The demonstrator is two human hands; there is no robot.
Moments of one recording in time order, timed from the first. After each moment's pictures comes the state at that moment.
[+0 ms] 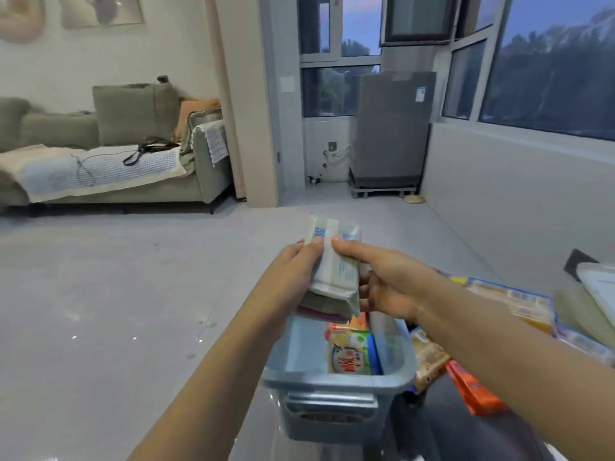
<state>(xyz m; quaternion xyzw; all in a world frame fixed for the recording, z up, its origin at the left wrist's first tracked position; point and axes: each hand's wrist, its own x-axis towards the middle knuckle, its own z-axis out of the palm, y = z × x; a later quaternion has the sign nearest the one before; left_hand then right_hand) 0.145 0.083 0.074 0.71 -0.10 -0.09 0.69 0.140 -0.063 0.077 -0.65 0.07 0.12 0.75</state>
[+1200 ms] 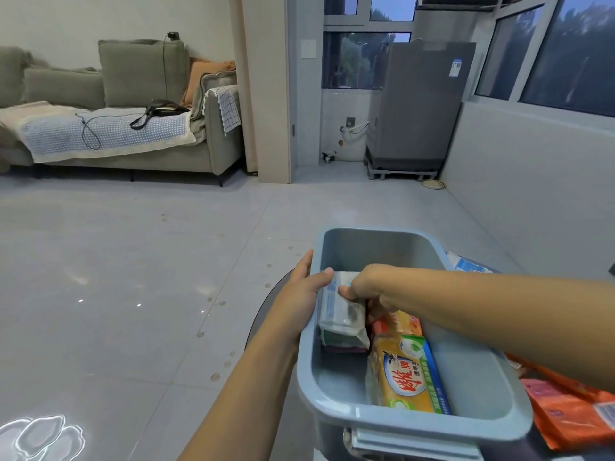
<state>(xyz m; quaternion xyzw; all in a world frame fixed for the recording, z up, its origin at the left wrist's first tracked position) 0.218 0.125 -0.014 0.67 -0.05 -0.13 0.73 0.255 -0.008 -0.005 -0.83 0.26 0.25 0.42</state>
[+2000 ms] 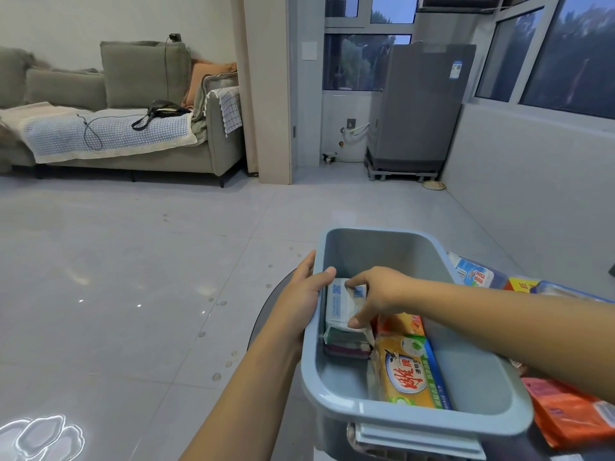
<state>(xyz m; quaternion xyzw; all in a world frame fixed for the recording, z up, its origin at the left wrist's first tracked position) 0.216 0.125 -0.014 0.64 -0.04 -0.15 0.75 0.243 -0.030 -0.009 -0.97 0.00 0.18 0.16</state>
